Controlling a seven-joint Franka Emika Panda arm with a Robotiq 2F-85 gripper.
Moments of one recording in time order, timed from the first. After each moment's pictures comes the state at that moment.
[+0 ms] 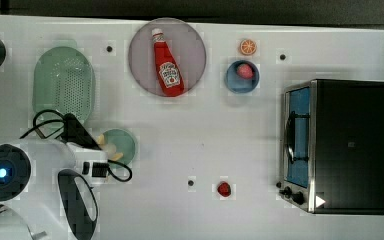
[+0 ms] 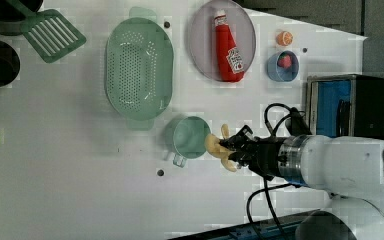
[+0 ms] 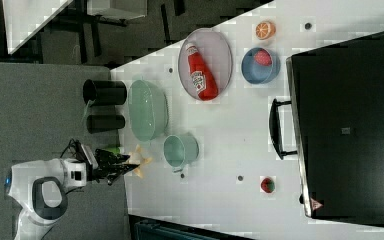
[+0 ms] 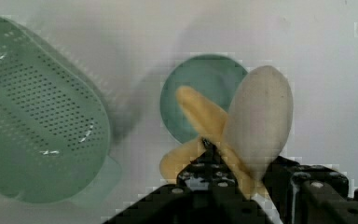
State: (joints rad) arm 0.03 -0.08 0.49 -2.27 0.08 0.61 0.59
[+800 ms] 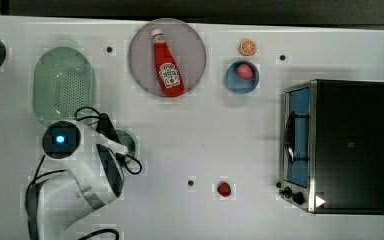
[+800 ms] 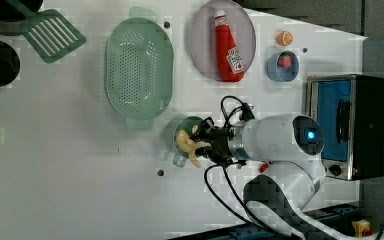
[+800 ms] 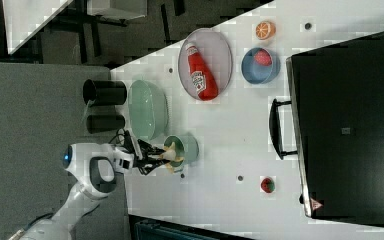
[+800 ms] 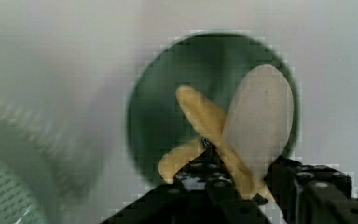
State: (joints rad) arm 0.02 0.28 0.47 -2.32 -0.03 0.90 0.83
